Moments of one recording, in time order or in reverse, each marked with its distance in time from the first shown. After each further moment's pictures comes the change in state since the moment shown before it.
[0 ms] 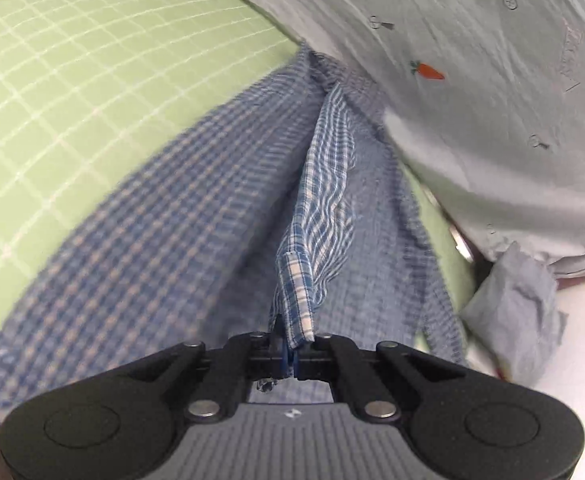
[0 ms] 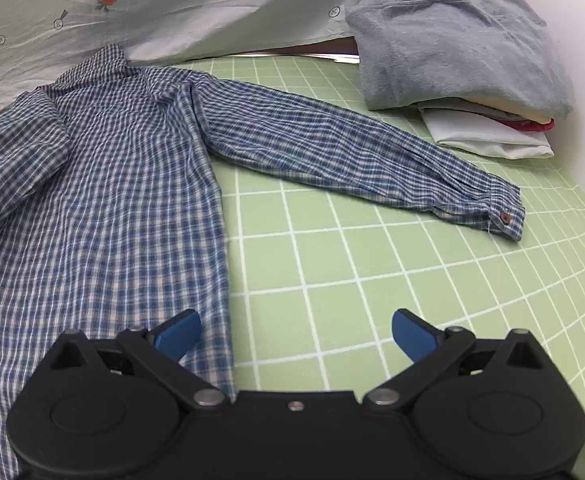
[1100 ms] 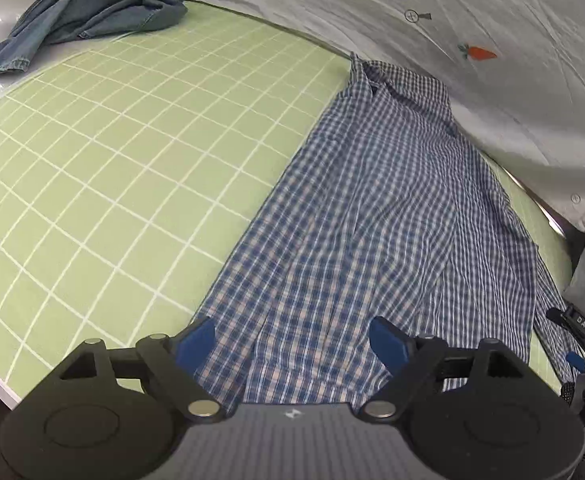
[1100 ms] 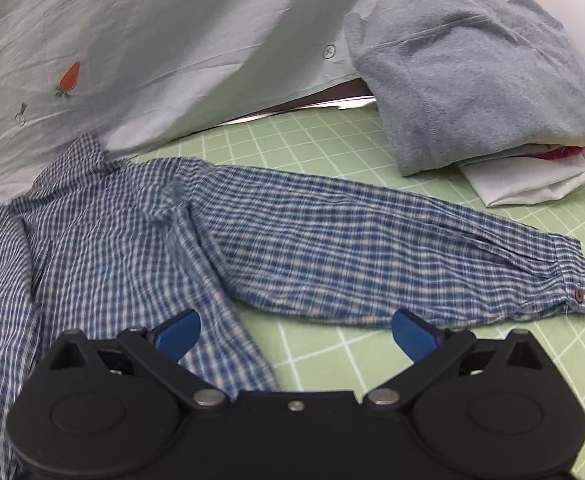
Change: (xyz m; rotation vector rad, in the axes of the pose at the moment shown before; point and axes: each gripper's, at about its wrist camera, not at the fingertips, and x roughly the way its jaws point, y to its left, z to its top) left arm 0.010 0.005 0.048 0.172 -0.060 0.255; right arm 0.056 0.010 0.093 0.229 -0.114 0.036
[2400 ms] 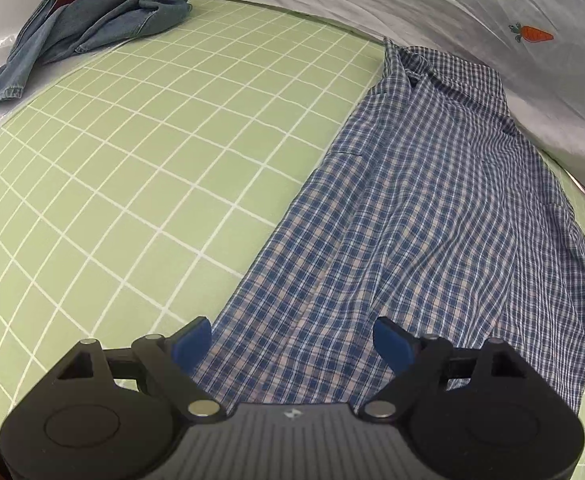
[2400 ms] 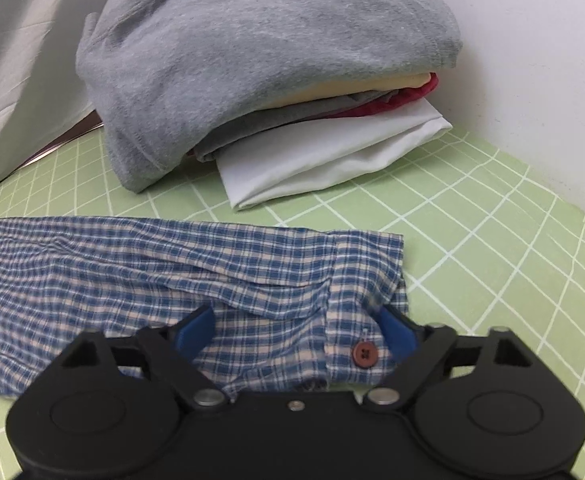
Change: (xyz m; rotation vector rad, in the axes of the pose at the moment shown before) left arm 0.057 -0.028 0.039 0.007 0.042 0.158; right arm 0.049 -0.172 0.007 0.124 0.006 -0.236
